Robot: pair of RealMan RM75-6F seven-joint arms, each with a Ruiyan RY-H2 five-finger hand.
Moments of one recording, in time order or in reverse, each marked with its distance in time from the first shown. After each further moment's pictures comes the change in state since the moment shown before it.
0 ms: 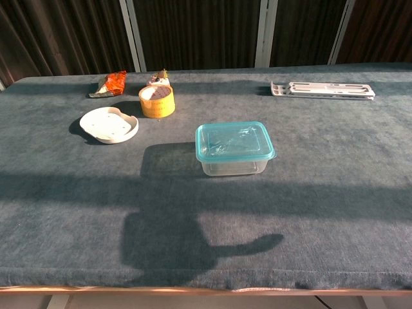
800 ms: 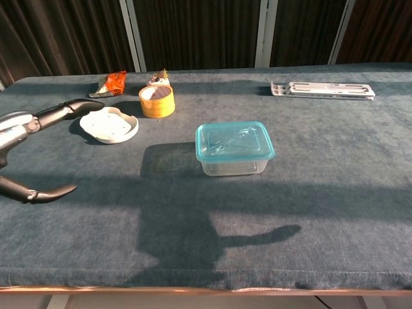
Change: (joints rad) left arm -0.347 -0.223 -0.046 0.026 0.150 -0.297 -0.381; right arm 0.049 -0.003 0.028 0.017 0.049 -0.083 -0.054
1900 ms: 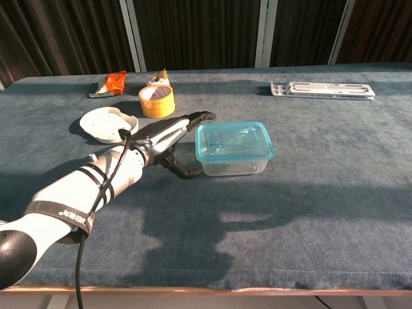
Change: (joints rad) left arm -0.390 -0.562 -0.265 0.507 -0.420 -0.350 0.267; right arm 0.062 0.032 0.021 0.029 0.056 -0.083 0.086
